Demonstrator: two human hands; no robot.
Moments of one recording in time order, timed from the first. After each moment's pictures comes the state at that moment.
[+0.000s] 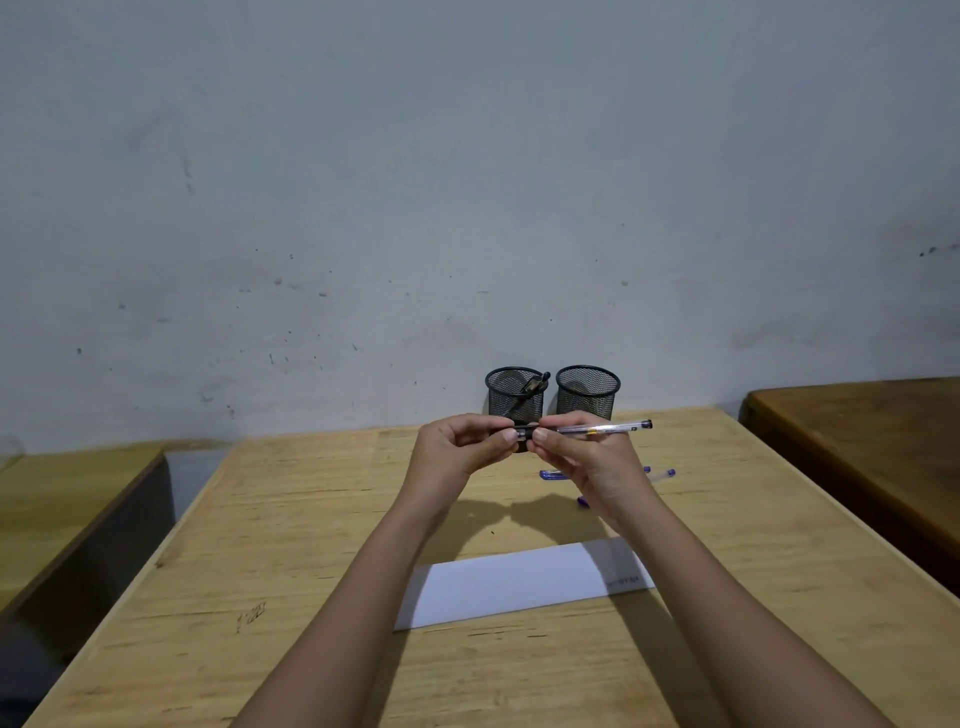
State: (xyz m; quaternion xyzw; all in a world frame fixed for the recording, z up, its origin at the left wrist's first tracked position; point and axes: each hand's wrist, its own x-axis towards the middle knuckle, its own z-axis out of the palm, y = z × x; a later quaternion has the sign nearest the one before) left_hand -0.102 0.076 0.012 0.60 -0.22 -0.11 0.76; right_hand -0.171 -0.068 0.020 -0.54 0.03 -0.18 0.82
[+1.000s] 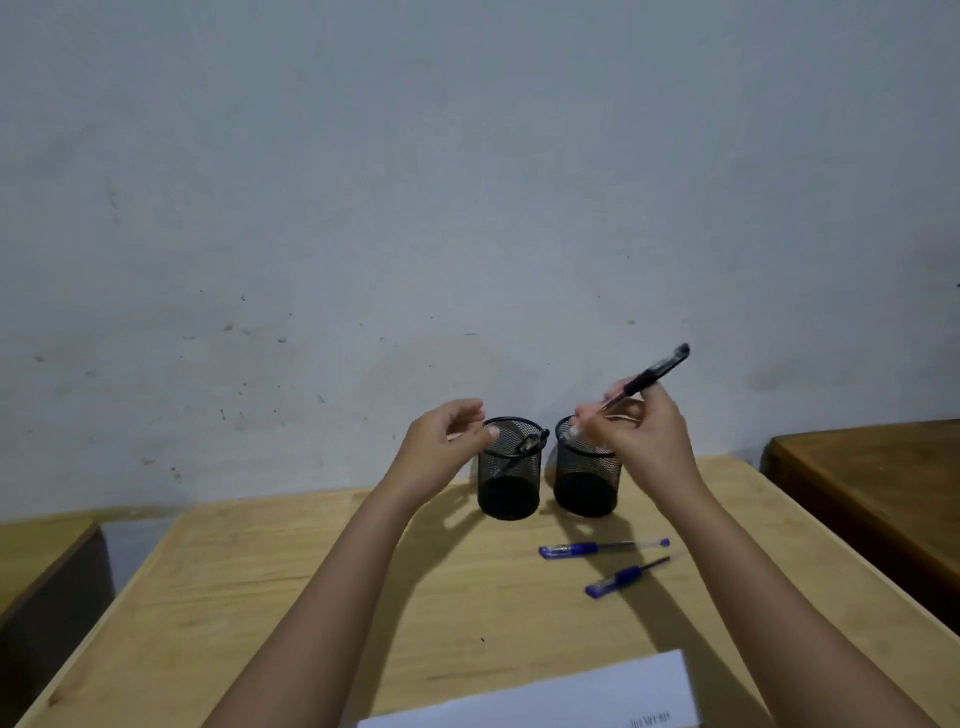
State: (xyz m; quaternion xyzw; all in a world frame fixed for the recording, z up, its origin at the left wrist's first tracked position) left_hand 0.007 0.038 0.035 0.77 -0.29 -0.03 0.57; right_hand -0.097 -0.149 0.050 -0.70 0.11 -0.34 0.61
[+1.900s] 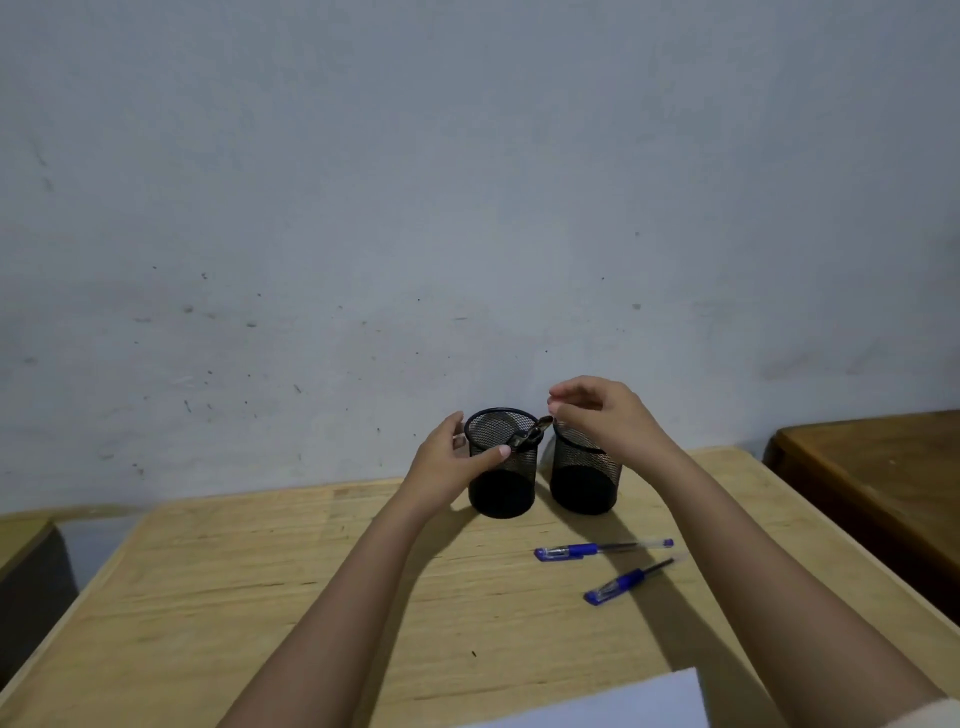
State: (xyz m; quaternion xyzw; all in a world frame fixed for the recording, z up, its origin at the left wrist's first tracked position) left_hand 0.032 0.010 -0.008 0.80 -0.23 -0.09 0.55; right_hand -0.043 -0.174 0.035 -0.82 0.08 -0.21 0.52
